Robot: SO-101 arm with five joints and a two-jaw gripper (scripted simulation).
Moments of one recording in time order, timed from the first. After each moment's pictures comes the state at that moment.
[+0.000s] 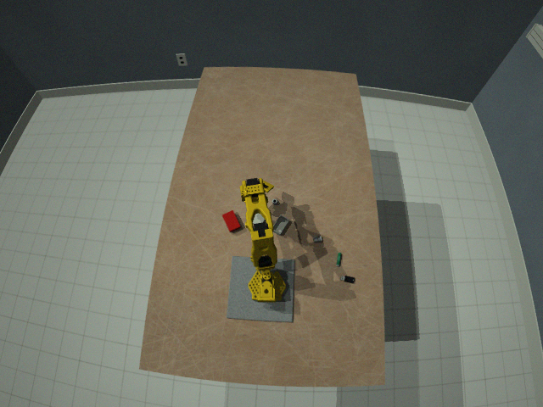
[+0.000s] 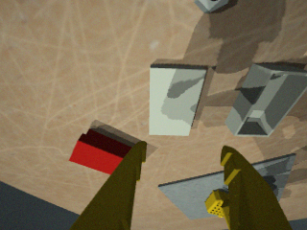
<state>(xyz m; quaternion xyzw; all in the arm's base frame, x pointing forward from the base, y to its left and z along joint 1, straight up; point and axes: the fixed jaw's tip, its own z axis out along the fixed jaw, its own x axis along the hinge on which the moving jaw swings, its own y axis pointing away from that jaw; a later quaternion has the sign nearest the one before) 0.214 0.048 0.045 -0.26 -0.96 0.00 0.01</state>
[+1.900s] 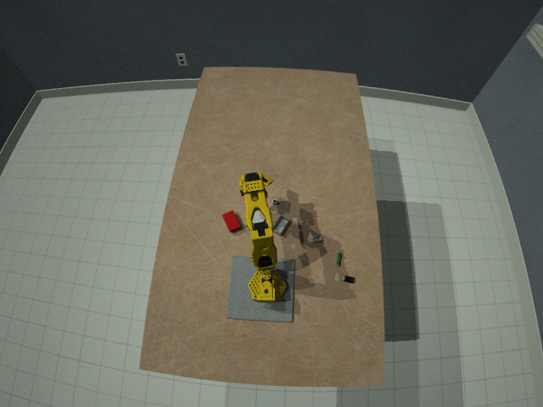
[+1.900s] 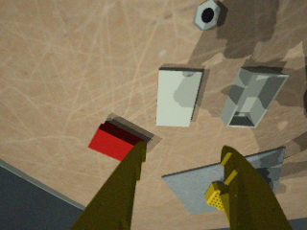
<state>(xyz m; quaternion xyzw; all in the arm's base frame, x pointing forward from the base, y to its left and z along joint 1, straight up) 0.223 0.049 0.070 -0.26 -0.96 0.00 -0.01</state>
